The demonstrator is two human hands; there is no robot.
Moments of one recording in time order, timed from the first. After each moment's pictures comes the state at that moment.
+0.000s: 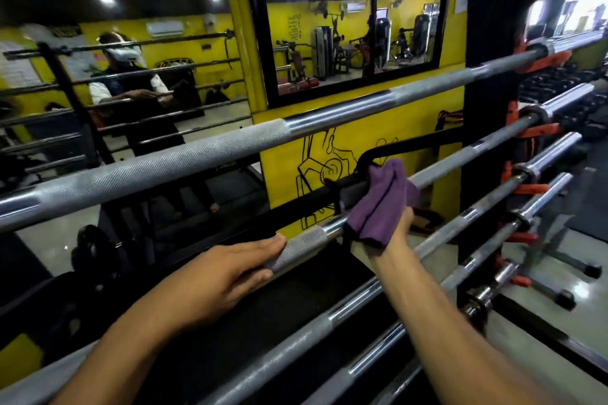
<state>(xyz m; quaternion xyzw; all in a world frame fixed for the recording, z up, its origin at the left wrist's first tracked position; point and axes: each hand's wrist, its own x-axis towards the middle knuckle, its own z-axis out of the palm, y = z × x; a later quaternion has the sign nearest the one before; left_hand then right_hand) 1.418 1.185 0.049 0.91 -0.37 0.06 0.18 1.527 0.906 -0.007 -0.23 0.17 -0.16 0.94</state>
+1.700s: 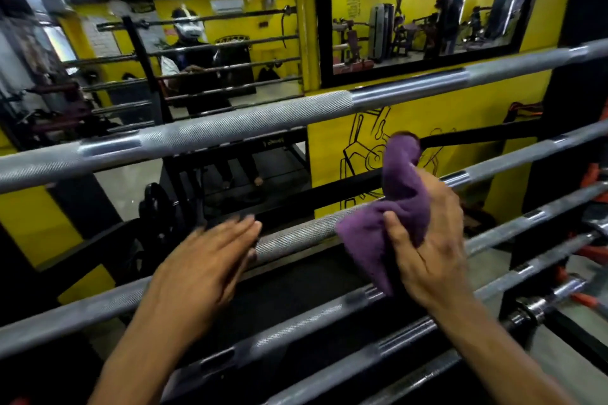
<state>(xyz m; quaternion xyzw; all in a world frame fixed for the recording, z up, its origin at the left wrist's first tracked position) 1.334 1.226 0.029 0.95 -0.16 0.28 0.00 1.393 0.924 0.010 -0.81 -0.19 -0.38 0.41</state>
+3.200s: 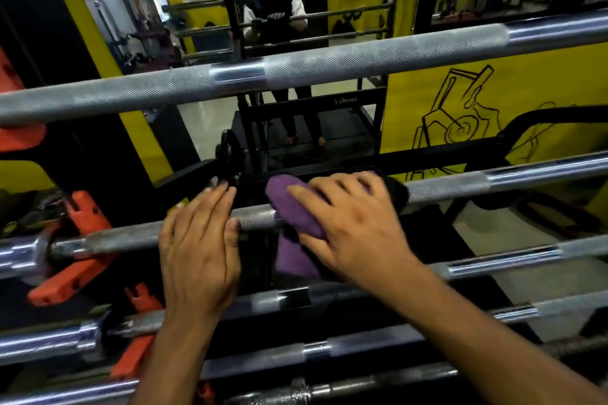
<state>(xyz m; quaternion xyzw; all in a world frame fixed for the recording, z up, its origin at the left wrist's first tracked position) 1.269 1.293 -0.022 0.90 0.11 0.43 -0.02 1.374 1.087 0.010 -0.85 -0.42 -0.30 0.10</state>
